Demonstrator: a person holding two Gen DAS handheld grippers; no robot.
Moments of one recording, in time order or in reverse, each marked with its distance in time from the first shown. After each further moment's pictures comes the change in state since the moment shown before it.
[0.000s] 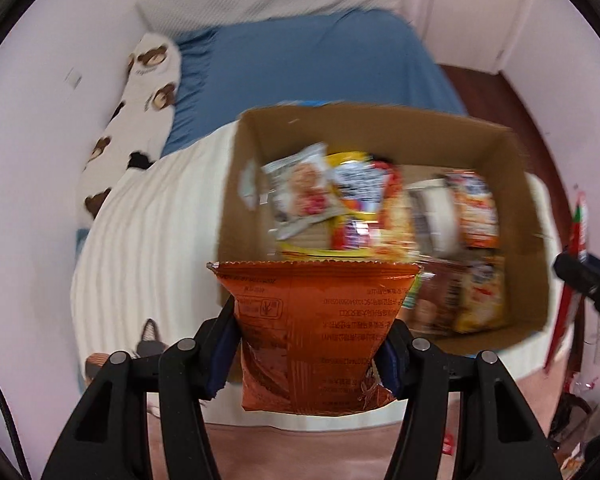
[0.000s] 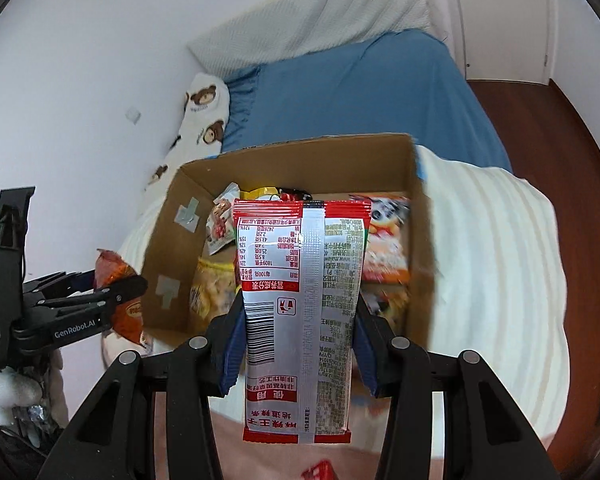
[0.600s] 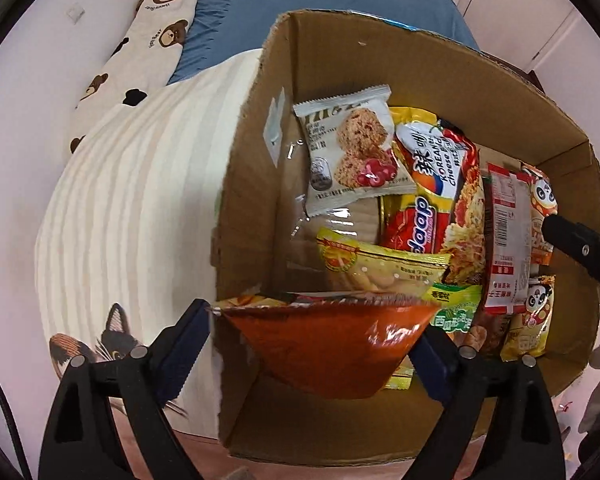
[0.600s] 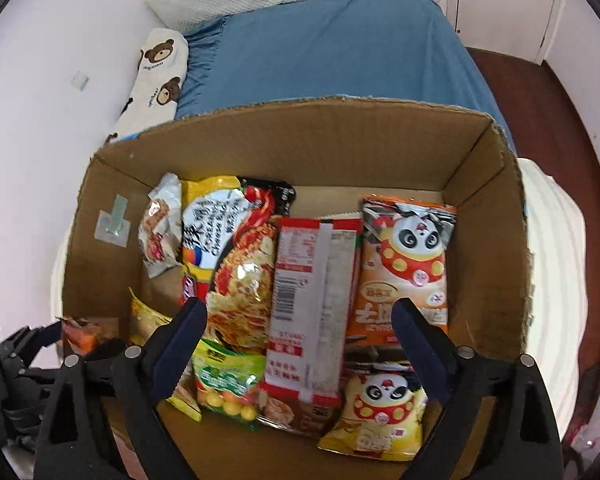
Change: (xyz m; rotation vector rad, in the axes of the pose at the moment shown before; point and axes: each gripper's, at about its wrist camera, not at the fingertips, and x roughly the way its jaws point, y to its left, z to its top) left arm 0.091 0.034 -0.005 -0.119 0.147 -0.044; right arm 0.128 0.003 0.040 0.016 0.167 -0.153
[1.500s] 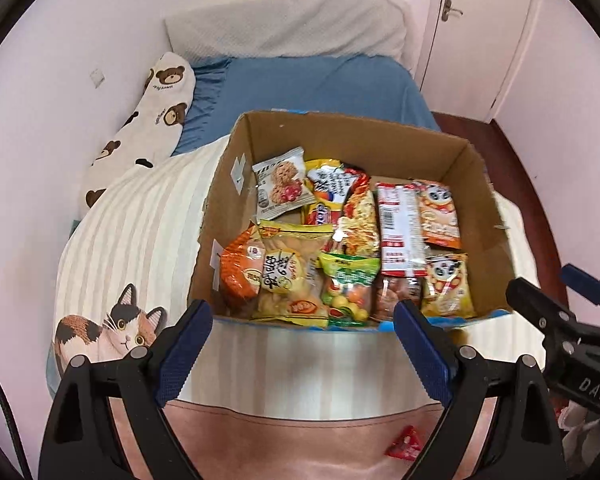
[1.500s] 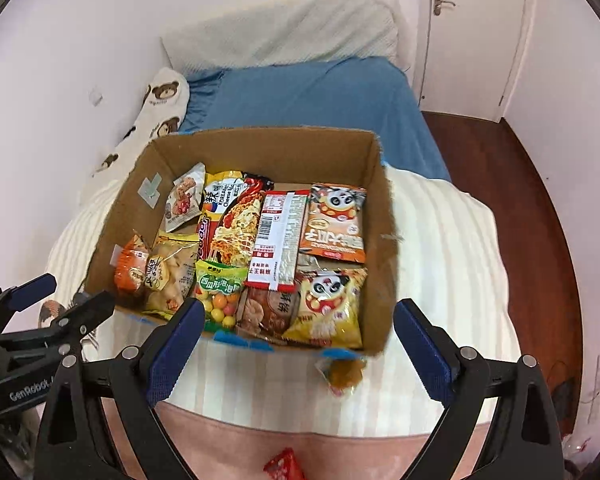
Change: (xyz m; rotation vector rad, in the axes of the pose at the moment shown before) left arm -0.118 -0.053 -0.119 0.040 -0.354 -0.039; right arm -0.144 0.004 -0.143 -0.053 -0.273 -0.126
